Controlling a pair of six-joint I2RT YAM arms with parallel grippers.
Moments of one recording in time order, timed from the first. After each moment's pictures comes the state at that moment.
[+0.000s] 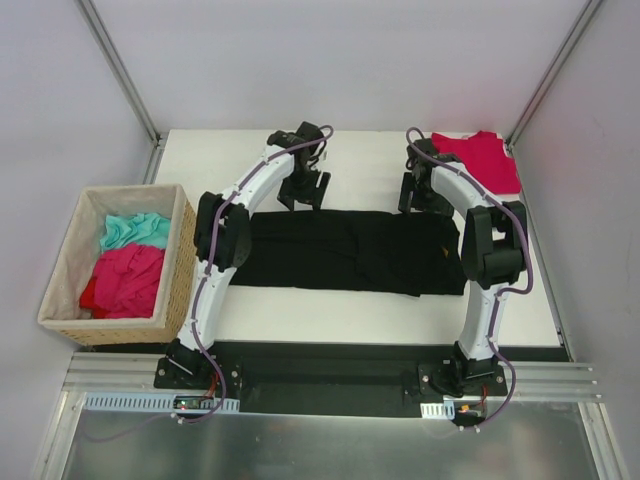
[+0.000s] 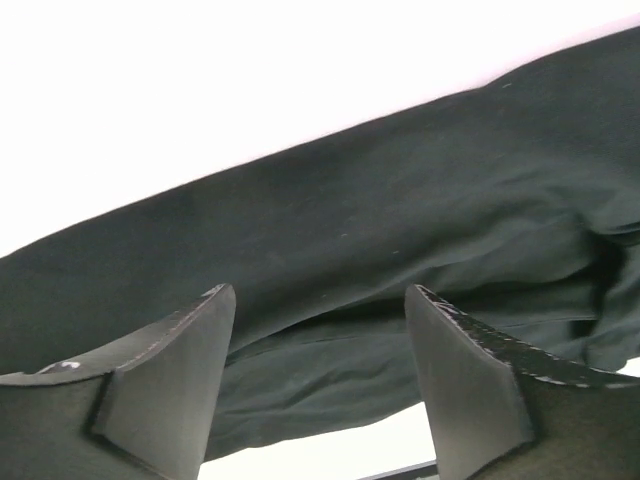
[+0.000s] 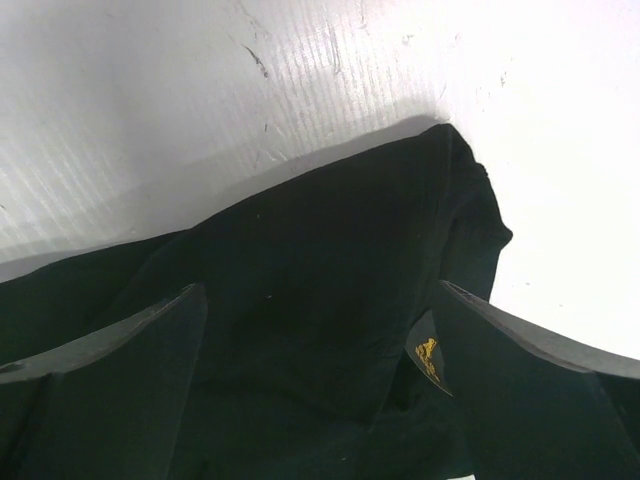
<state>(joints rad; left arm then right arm) -0.47 2.36 2.23 -1.18 0.12 -0.19 0.24 2.03 1.62 -0.86 0.35 0.40</state>
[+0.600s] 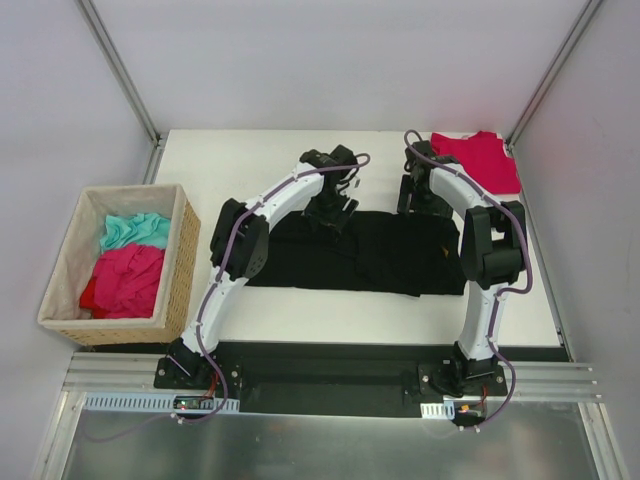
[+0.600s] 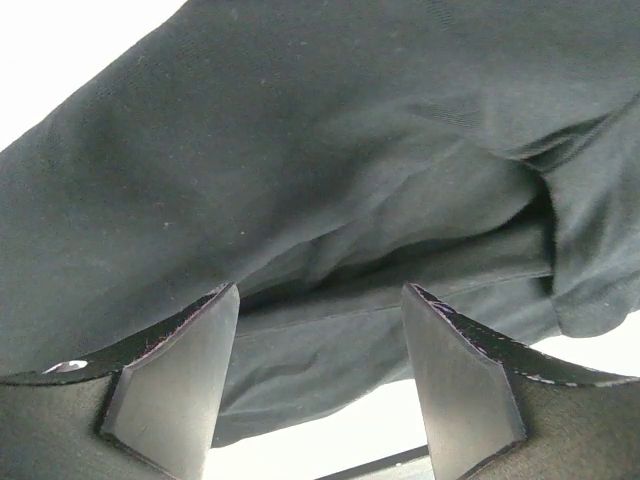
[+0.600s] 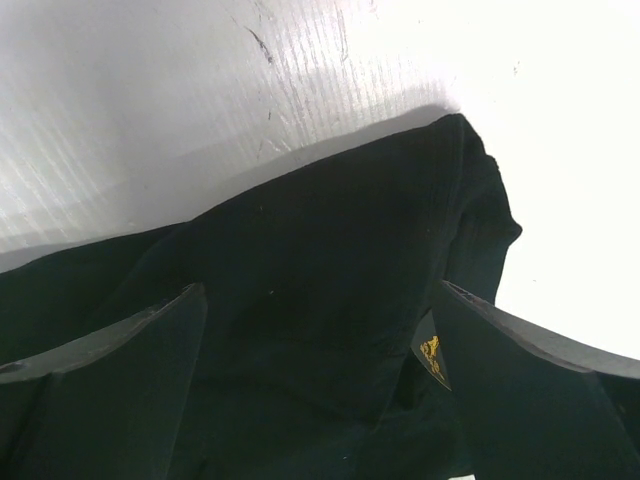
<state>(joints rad) -0.63 2.37 2.18 -1.19 0.12 -0.12 0.24 2.03 1.61 -0.85 0.35 0.40</state>
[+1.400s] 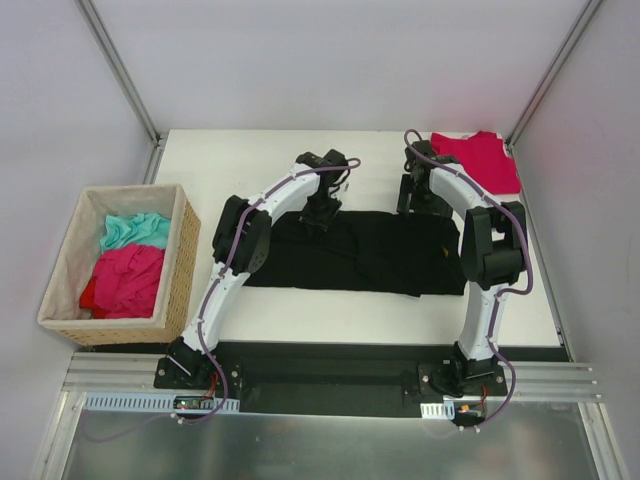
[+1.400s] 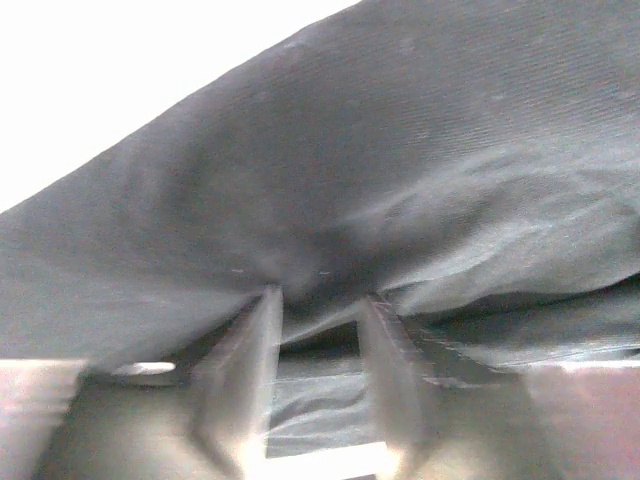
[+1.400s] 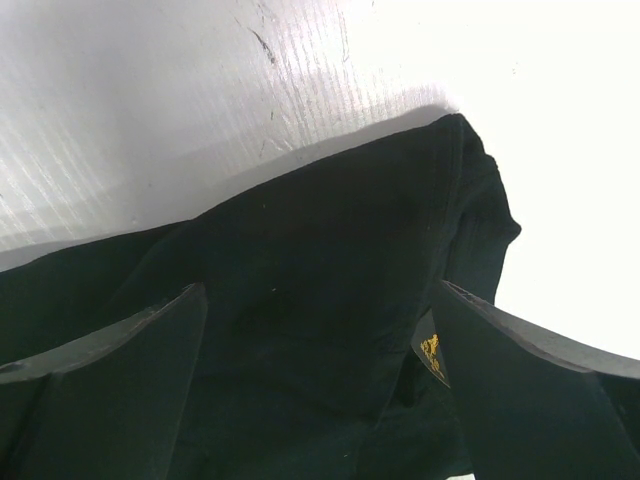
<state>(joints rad) -0.60 2.45 2.18 -1.20 0.09 -0.12 0.25 2.03 1.60 -0.85 0.35 0.40</state>
